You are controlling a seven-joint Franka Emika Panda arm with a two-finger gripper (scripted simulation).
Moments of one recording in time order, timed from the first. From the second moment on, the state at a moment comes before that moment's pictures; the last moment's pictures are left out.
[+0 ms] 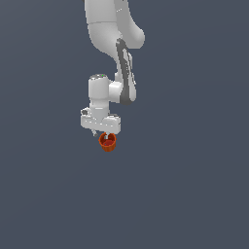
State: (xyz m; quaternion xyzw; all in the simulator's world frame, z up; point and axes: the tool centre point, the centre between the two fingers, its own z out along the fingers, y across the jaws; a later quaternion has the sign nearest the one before) arm -0.047 -0.119 0.071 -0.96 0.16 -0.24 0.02
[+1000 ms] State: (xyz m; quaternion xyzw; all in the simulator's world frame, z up) arm -0.043 -0.118 0.066 -0.96 0.16 -0.24 0.02
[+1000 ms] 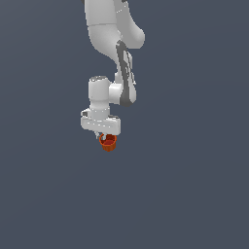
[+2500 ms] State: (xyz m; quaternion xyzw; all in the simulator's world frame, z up) arm -0.006 -0.033 0.192 -0.96 0.17 -0.24 0.02
